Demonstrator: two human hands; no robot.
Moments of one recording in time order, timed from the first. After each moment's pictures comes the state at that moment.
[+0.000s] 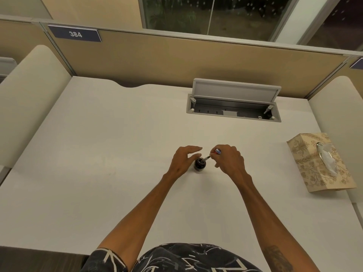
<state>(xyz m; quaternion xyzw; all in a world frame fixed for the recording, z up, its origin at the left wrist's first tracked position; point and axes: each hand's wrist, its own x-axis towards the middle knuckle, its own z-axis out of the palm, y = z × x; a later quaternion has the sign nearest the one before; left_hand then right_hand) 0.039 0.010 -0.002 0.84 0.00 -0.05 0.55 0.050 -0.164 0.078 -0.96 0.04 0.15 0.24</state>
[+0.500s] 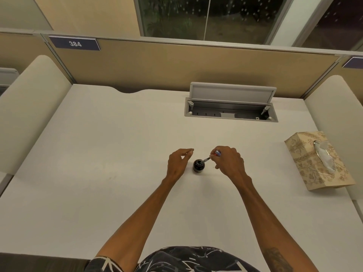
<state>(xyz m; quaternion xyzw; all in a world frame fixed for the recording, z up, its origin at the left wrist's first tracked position) 0.029 0.009 -0.003 0.80 0.12 -0.01 0.59 0.044 -0.172 0.081 -0.95 0.04 0.14 0.26</state>
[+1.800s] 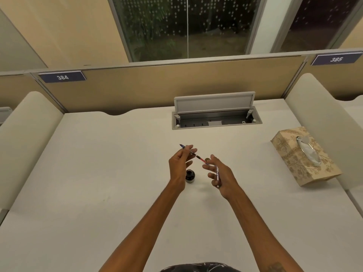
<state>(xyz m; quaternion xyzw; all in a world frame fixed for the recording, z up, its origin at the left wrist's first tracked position) 0.033 -0.055 0.067 0.64 0.18 -0.02 0.74 0.019 -0.201 0.066 -0.56 0.30 0.20 0.74</state>
